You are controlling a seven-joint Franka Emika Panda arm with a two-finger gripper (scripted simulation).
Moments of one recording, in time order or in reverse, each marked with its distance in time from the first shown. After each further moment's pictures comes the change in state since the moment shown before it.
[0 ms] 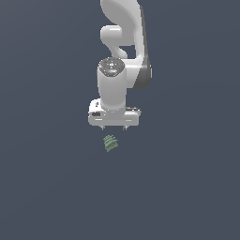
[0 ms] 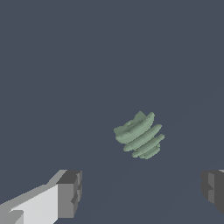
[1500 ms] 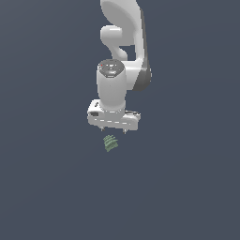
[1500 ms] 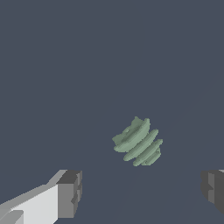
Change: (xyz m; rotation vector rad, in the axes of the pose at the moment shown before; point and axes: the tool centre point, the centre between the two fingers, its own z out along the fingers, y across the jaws) arm 0.010 0.003 0.002 -0.002 0.030 0.137
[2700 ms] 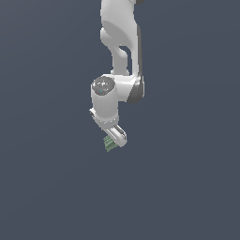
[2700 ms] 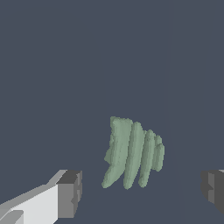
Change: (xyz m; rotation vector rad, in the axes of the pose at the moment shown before) arm -0.004 0.021 0.054 0.004 -0.031 0.693
